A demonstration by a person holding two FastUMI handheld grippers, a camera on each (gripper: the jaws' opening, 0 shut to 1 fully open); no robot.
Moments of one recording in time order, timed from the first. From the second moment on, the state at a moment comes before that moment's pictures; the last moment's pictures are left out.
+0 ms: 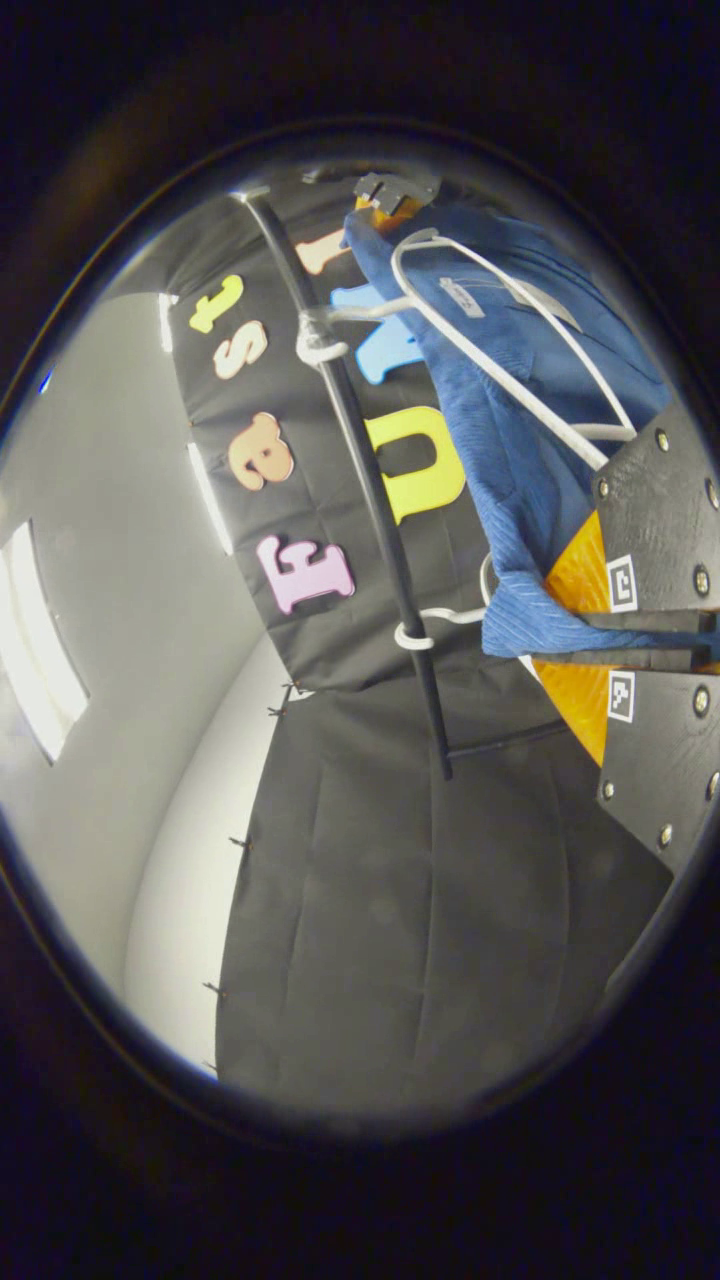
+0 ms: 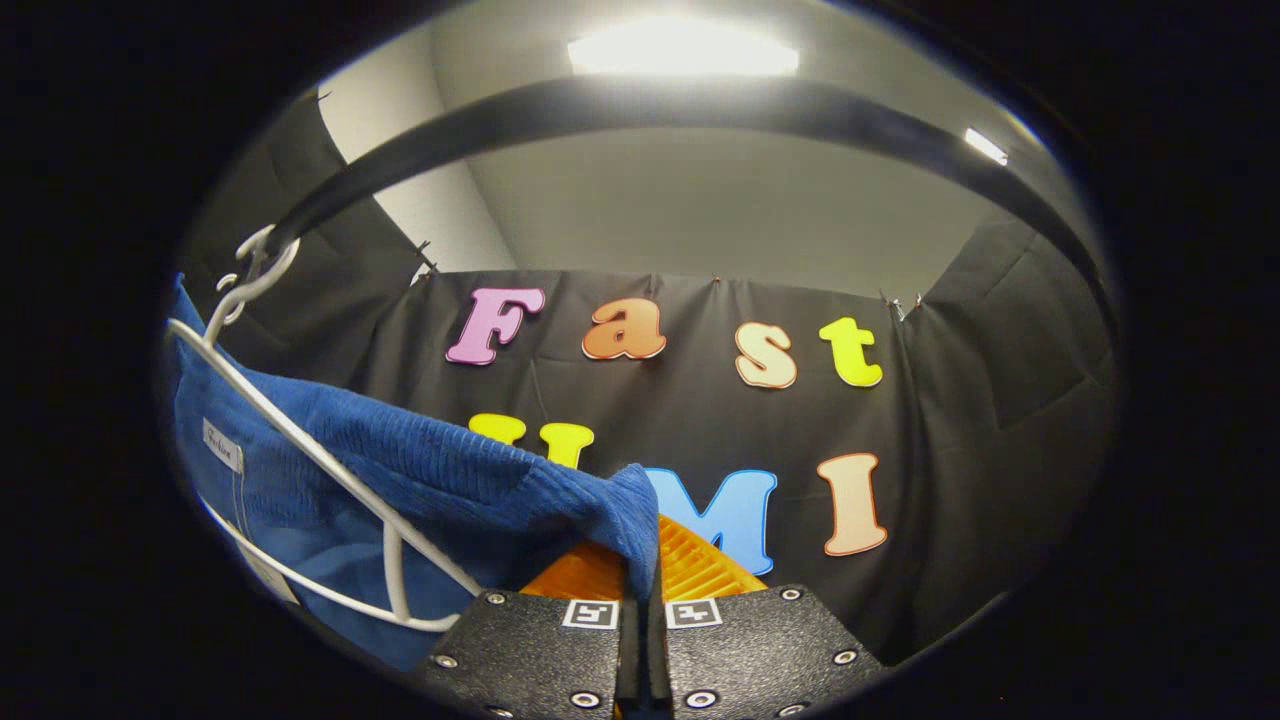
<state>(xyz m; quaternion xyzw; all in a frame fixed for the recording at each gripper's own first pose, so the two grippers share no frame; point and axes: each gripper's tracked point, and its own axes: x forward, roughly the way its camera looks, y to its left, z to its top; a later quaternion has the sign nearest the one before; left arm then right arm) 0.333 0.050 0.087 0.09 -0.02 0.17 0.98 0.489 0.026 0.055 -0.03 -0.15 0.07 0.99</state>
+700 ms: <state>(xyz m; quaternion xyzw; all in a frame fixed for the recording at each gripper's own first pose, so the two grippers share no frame) 0.316 0.018 -0.008 0.08 0.03 0.09 0.99 0.466 0.007 -0.063 -0.05 -0.01 0.06 1.00</state>
